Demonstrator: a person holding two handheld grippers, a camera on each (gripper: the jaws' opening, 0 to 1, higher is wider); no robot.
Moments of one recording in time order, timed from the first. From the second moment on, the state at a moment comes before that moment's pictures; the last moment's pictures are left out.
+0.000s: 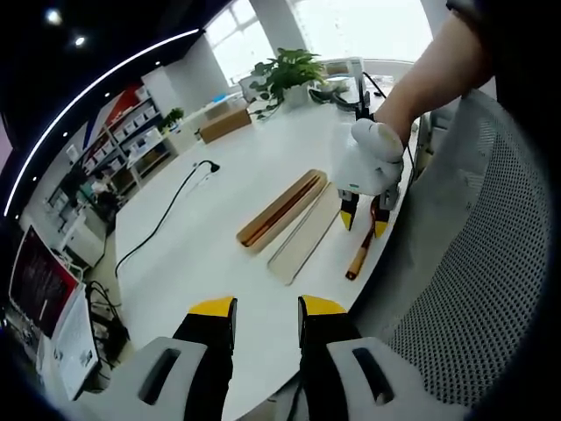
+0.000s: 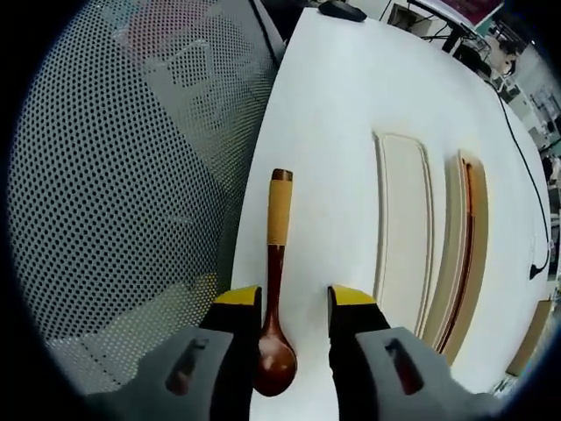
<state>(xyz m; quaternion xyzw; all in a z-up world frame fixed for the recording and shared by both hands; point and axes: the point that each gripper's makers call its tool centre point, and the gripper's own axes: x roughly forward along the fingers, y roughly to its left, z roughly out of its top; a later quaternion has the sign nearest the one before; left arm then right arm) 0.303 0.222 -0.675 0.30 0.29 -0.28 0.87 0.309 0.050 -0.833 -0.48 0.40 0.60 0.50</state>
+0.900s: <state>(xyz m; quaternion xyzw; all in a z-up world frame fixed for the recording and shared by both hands) 0.303 0.224 -0.674 0.30 0.29 -0.28 0.87 0.303 0.053 -0.832 -0.48 0.40 0.60 0.50</state>
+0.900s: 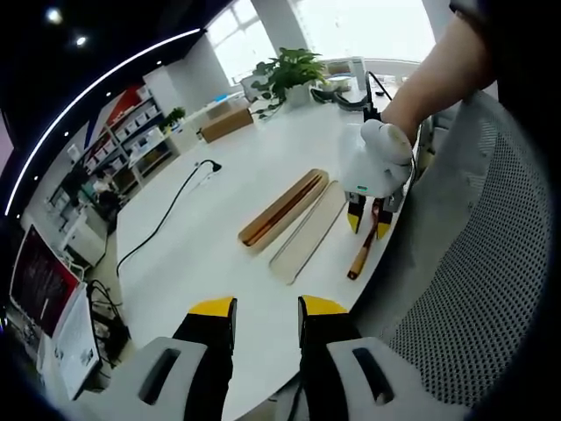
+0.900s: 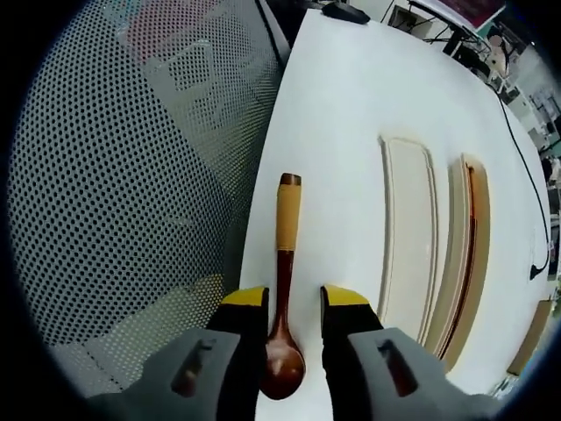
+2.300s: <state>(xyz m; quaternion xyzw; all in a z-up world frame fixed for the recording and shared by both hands) 0.304 0.224 -0.674 0.30 0.28 -0.28 0.87 0.305 0.052 -0.833 -0.46 0.43 0.58 0.52</state>
